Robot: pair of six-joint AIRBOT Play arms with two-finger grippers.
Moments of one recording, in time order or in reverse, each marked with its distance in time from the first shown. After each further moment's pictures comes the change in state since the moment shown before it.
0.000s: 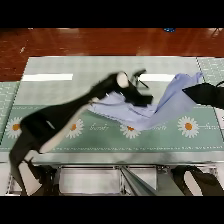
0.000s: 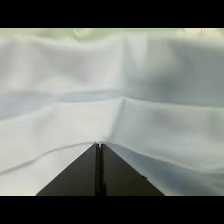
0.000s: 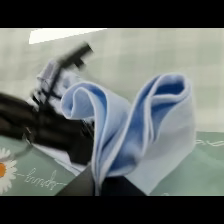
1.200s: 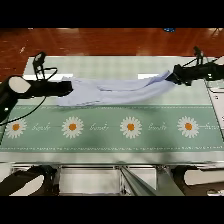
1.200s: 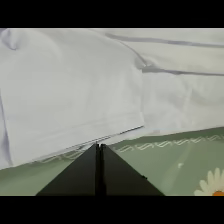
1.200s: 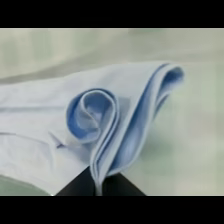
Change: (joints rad) left arm 0.595 0.801 -0.895 0.133 0.260 0.172; right arm -0.042 -0.895 0.413 0.023 -0.041 -0.073
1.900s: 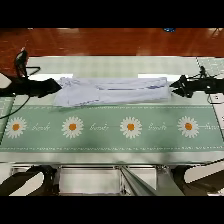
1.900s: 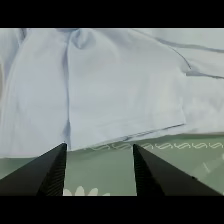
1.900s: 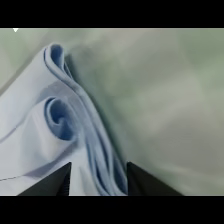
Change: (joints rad) left arm 0.182 0.036 0.018 0.087 -0.134 0.006; right arm -0.124 -0.245 -0.031 0.135 -0.131 0.051
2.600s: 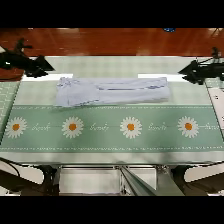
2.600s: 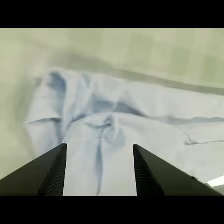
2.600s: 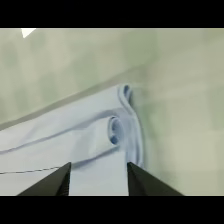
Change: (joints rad) left arm 0.242 -0.616 0.764 -0.110 -0.365 0.025; right arm -0.080 0.089 0.204 -0.099 0.150 -0.011
